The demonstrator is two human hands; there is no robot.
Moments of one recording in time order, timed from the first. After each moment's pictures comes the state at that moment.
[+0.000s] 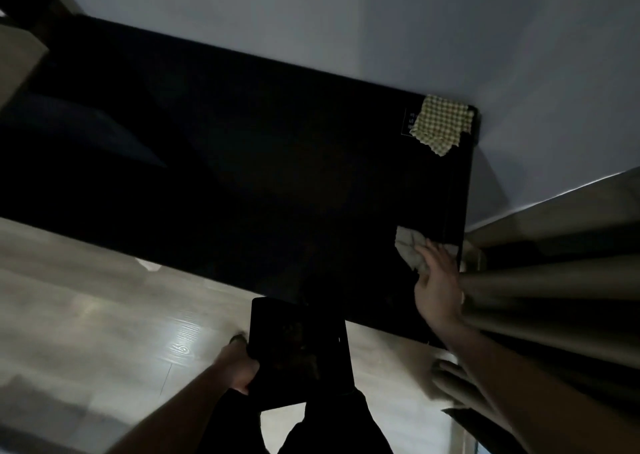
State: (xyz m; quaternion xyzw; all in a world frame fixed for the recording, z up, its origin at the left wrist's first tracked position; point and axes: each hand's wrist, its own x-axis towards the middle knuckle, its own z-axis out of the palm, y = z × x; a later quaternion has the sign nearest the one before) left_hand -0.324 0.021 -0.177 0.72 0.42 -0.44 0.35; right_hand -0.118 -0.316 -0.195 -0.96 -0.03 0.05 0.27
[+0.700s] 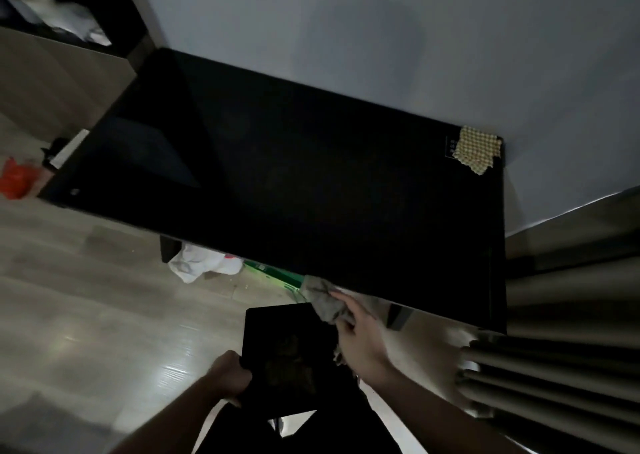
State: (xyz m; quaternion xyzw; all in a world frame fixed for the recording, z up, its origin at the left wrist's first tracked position) left_hand -0.439 0.205 -0.156 0.74 0.37 -0.45 0.35; right_hand -0.322 -0.041 -0.089 -0.86 -0.03 0.27 0.44
